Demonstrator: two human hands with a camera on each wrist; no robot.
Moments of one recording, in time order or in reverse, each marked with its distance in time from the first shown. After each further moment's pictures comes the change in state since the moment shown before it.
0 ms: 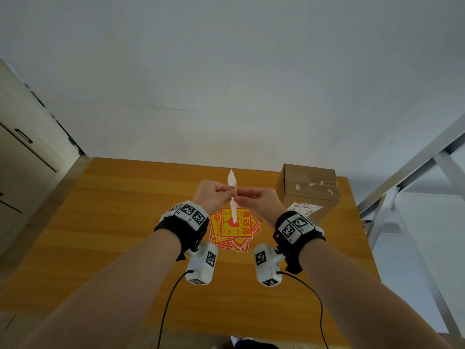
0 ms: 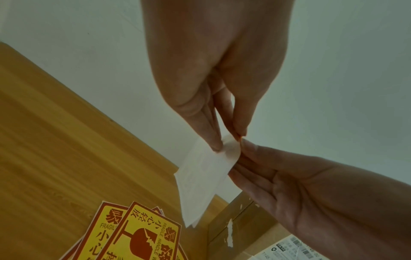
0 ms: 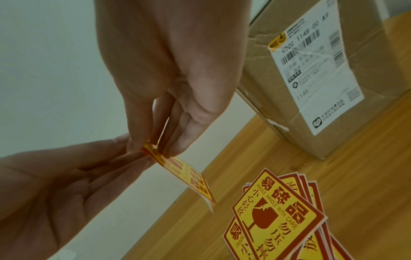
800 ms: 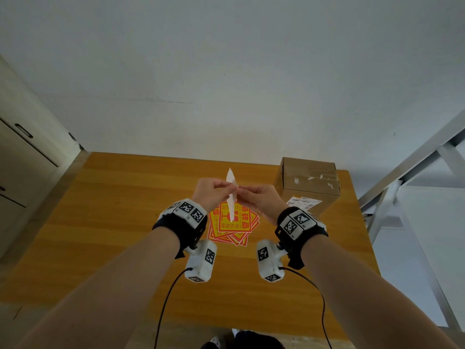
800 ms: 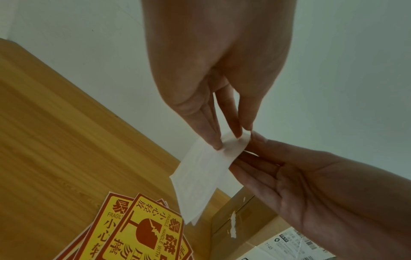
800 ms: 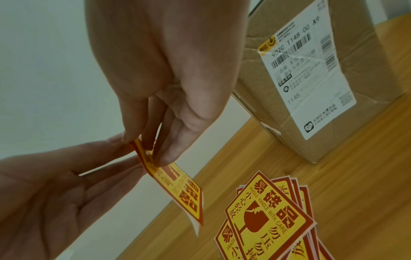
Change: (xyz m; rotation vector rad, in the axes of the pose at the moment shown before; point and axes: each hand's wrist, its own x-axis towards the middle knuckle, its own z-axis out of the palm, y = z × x) left_hand -0.003 -0.004 0.009 -0.120 -0.007 -0.058; right_hand 0.000 0.006 -0.006 0.234 -0.088 0.070
